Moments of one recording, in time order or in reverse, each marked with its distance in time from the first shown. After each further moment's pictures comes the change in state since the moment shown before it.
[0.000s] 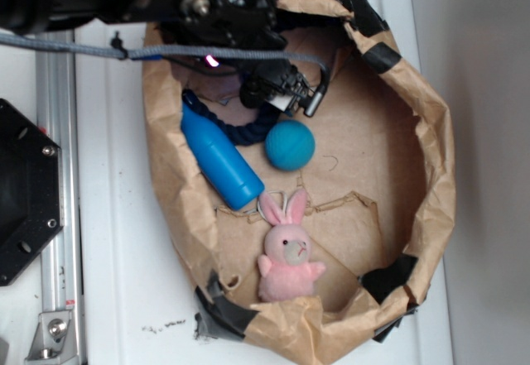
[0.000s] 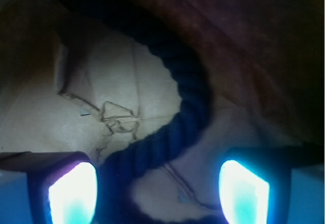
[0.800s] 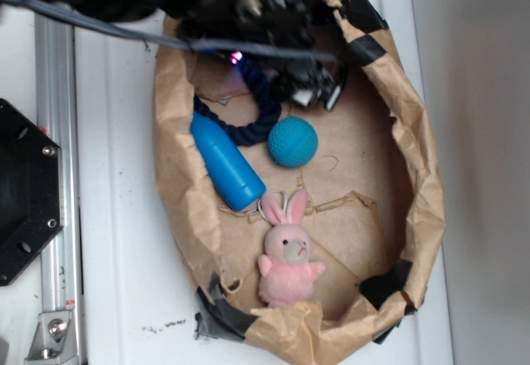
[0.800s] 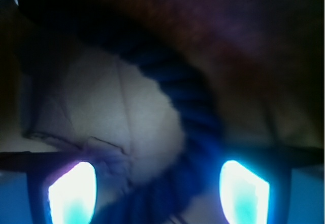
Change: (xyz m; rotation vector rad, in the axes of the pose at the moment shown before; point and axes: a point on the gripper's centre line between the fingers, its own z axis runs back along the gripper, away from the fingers) arm 0.005 -0.013 -0.045 0.072 0.054 -0.034
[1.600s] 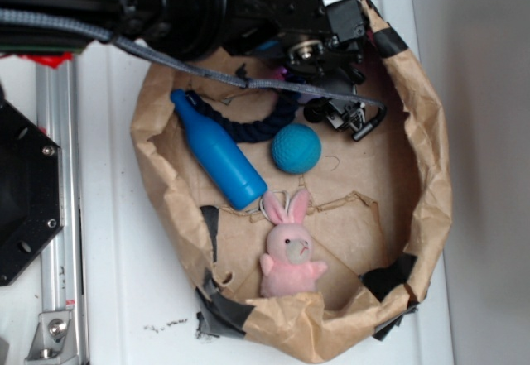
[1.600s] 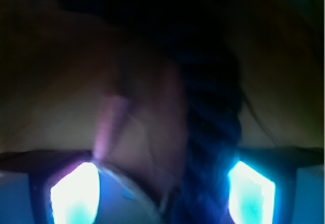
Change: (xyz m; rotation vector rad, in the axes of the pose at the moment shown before) arm -0.004 -0.047 -0.021 -0.073 -0.079 -0.446
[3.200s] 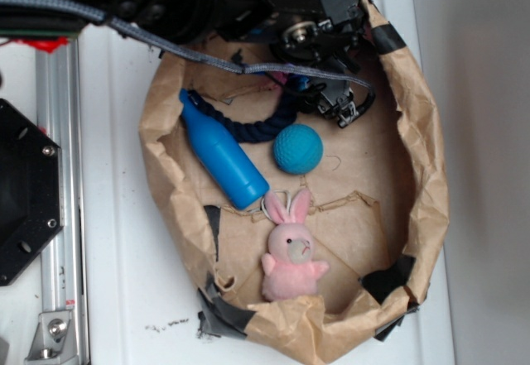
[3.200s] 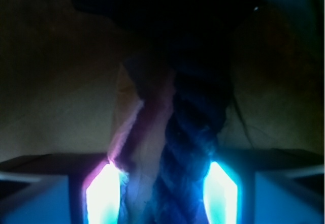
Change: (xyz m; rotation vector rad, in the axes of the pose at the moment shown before) arm 0.000 0.000 0.000 -0.008 0.007 -0.050
